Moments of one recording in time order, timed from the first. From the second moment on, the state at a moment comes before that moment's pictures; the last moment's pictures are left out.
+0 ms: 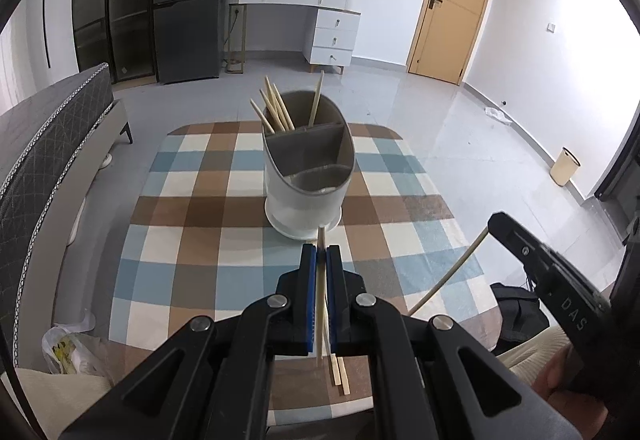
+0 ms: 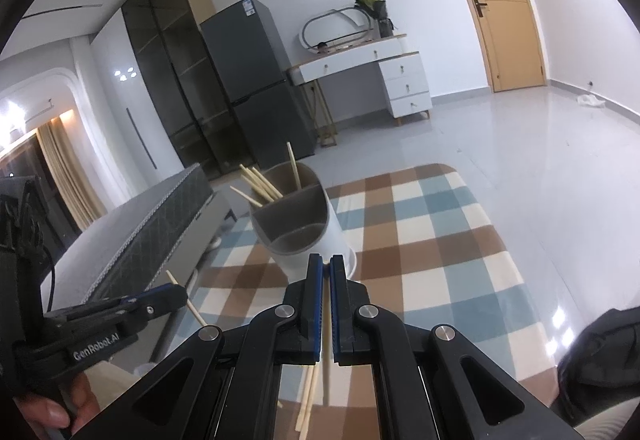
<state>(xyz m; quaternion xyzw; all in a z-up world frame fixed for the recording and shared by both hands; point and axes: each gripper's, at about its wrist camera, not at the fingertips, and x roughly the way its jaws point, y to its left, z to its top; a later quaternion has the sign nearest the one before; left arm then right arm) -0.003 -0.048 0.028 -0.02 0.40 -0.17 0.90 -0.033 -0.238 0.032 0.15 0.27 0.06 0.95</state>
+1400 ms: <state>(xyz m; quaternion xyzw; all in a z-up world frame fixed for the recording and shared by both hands) 0.181 -0.020 0.114 -0.15 0.35 -0.17 0.91 0.165 -0.181 0.158 0.01 0.19 0.16 0.97</state>
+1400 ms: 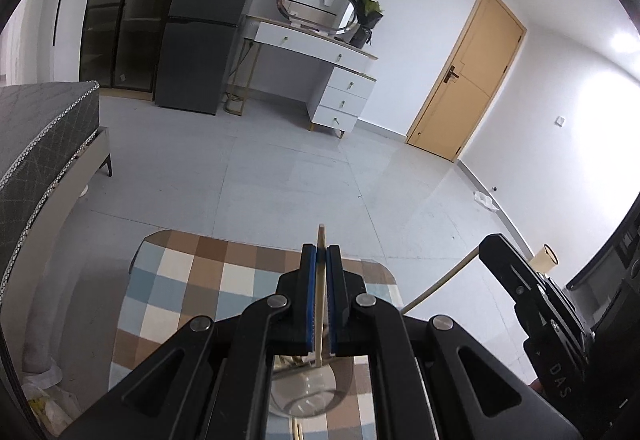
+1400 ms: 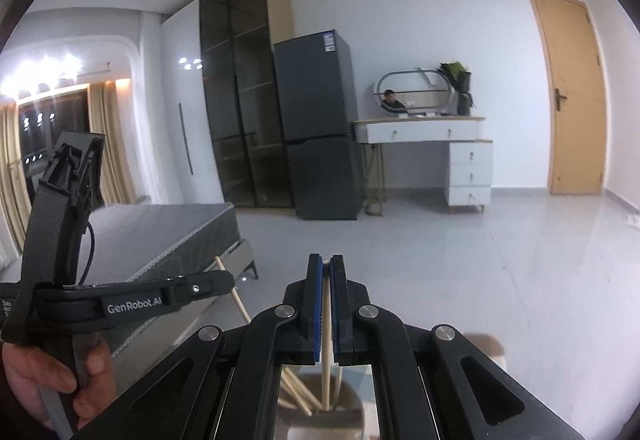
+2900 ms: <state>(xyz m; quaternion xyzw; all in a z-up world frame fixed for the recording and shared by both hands) 0.108 -0.008 0.113 -0.11 0.41 -0.16 0.89 0.100 -0.216 0.095 0.10 0.26 0.14 0.95</state>
